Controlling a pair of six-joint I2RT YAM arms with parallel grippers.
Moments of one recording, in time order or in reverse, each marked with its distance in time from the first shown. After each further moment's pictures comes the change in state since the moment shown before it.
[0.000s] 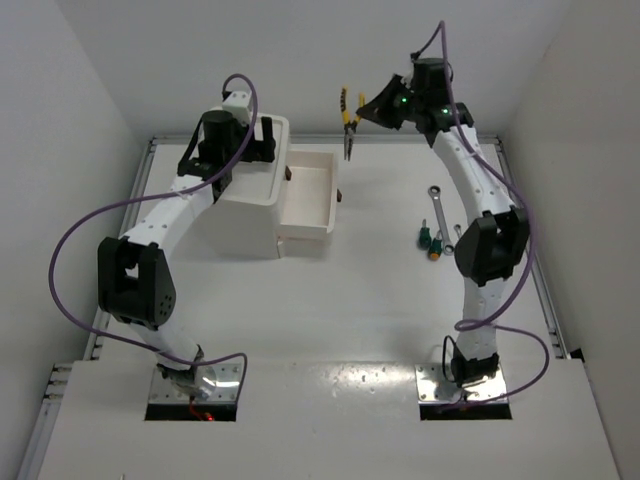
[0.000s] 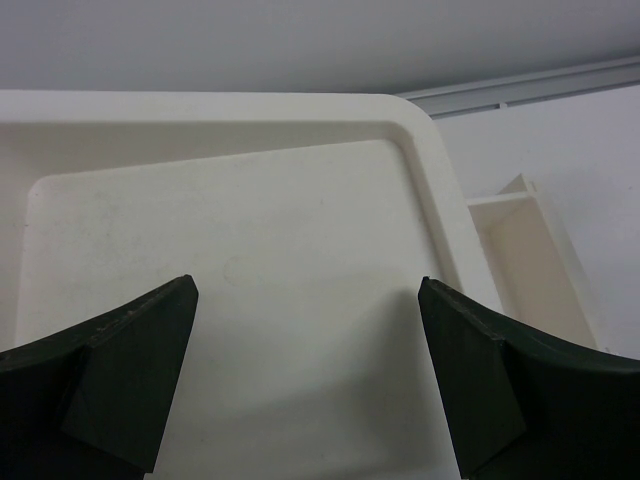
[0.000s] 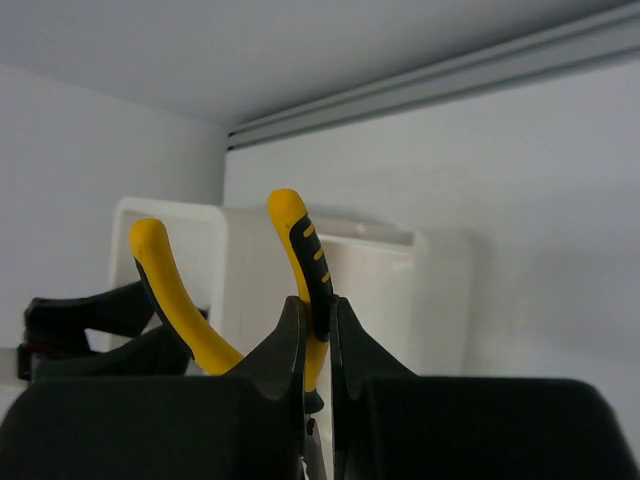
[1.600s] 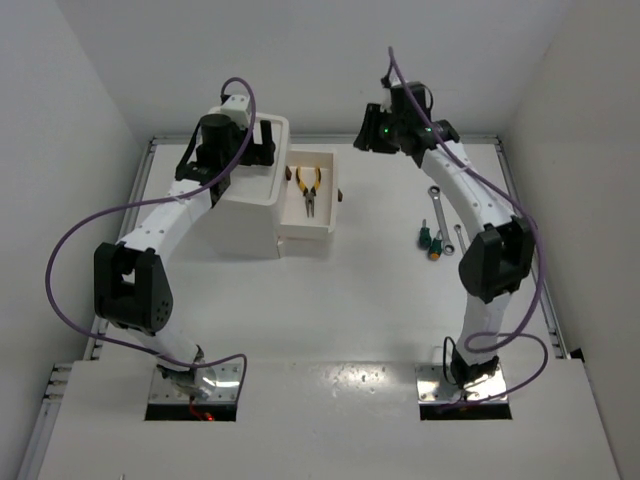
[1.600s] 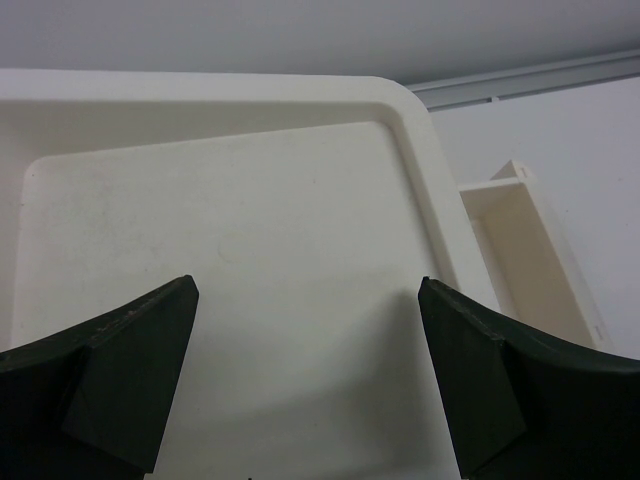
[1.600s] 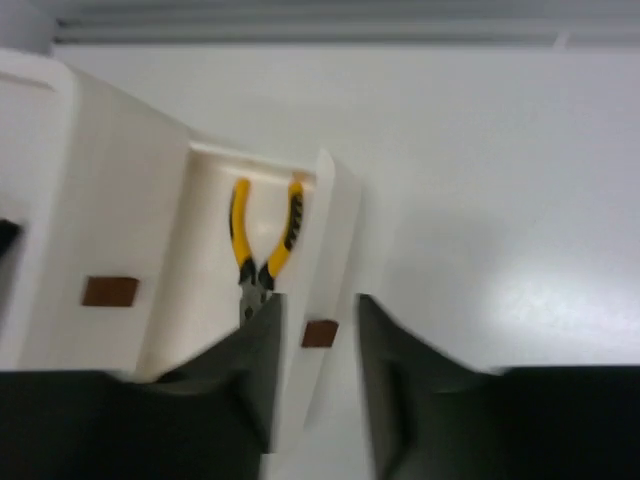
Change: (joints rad) left arm 0.000 -0.039 -0.044 0.008 0.011 -0.004; right arm 0.118 -0.161 -0.243 -0.013 0.216 -0.355
